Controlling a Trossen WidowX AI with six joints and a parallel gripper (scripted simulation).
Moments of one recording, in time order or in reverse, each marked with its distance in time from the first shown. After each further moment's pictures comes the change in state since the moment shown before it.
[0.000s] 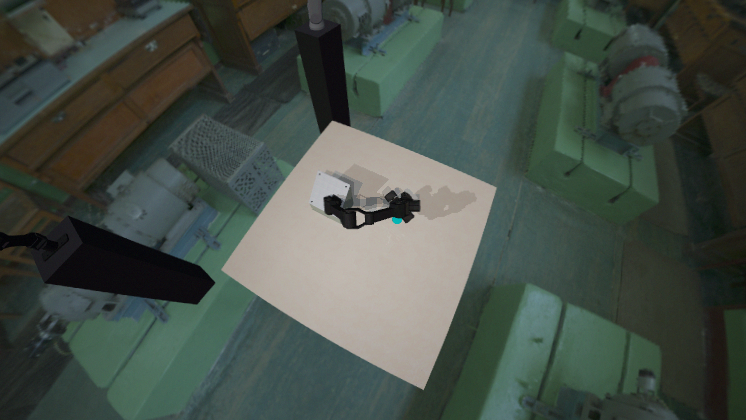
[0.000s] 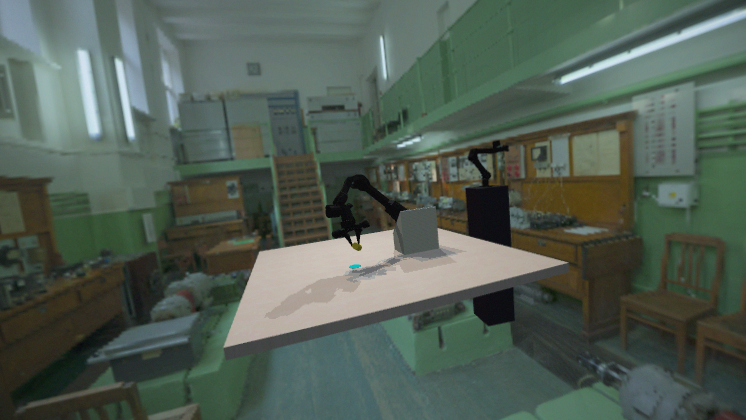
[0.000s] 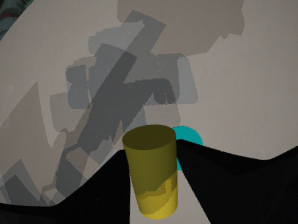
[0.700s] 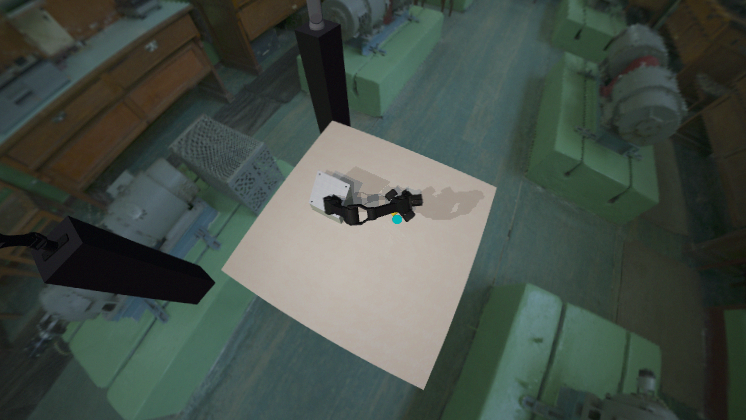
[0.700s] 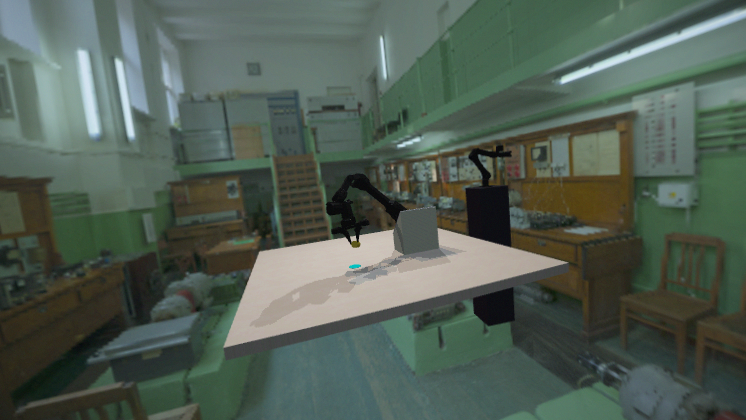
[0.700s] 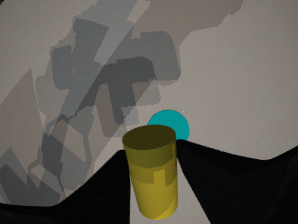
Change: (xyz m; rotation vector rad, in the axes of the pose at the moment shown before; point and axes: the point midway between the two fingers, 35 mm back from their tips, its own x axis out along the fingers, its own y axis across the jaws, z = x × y) arm -0.011 0.000 0.001 -0.006 0.138 -0.074
